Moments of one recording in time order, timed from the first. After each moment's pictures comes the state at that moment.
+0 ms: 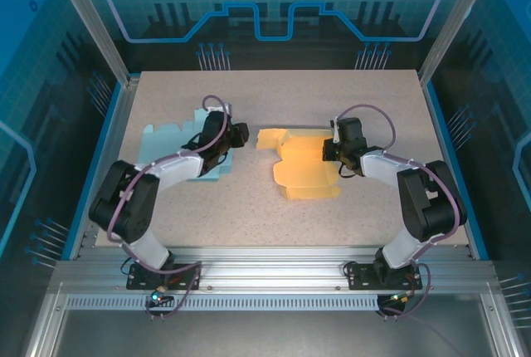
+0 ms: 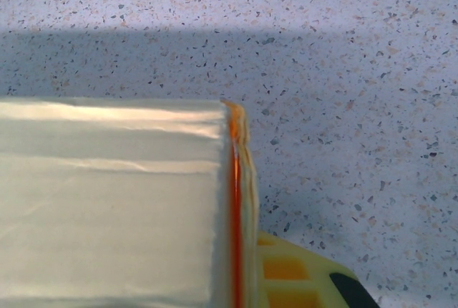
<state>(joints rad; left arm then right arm) -0.39 1.69 0.93 0.17 -0.12 -0.51 0.27 1.64 0.83 -0.01 0.00 0.26</state>
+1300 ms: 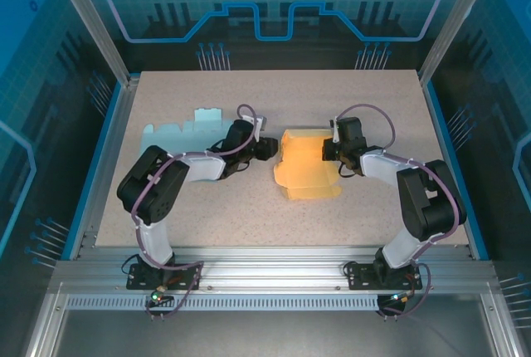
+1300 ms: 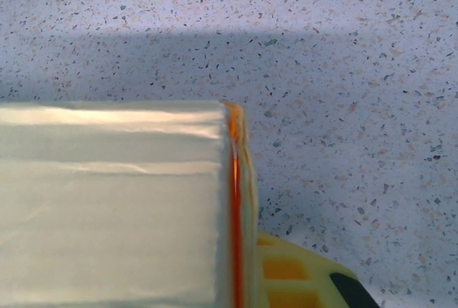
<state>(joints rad) -0.52 1.87 0.95 0.34 0.13 -0.42 0.27 1.64 0.84 -0.01 -0.01 0.26</state>
